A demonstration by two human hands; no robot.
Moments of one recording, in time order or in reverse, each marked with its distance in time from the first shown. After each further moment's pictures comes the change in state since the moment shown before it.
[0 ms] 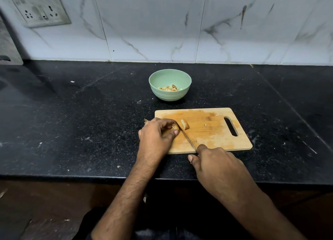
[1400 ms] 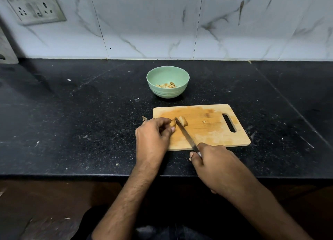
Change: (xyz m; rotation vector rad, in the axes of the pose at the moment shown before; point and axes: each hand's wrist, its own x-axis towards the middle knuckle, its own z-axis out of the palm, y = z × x) left_hand -0.015 0.016 -0.005 -0.010 0.098 -0.039; right_hand 0.005 0.009 0.003 0.153 -0.077 0.002
